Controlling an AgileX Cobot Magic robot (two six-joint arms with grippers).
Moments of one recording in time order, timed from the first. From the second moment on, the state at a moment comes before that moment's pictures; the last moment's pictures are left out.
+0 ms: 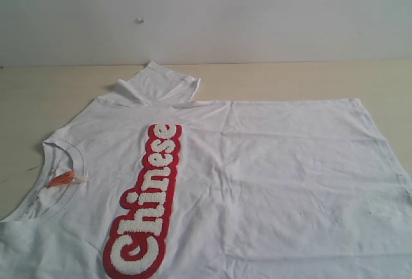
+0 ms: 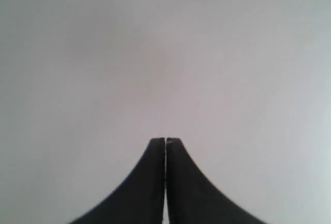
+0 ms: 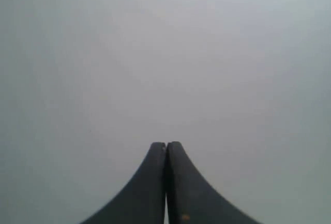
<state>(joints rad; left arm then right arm) -0.02 0.01 0.00 0.10 -0.45 -0.81 -0.33 0.01 -0.03 0.14 -0.38 0.51</state>
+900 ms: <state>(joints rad) -0.02 0.96 -0.73 1.74 -0.82 -1.77 -0.33 0.94 -0.68 -1.66 -0.80 1.66</state>
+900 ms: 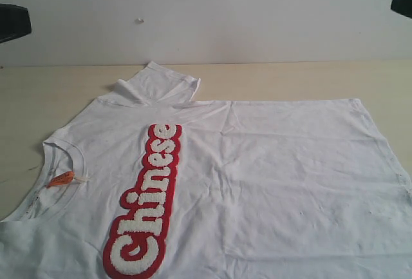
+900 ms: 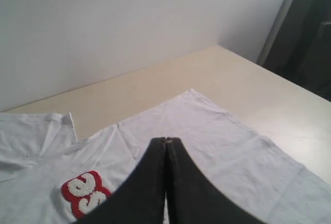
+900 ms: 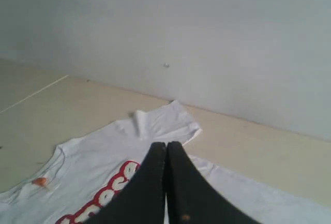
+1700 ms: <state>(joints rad) -0.26 0.96 -0.48 1.76 -0.14 -0.29 -0.33 0.99 -0.69 -1.68 -0.89 1.56</state>
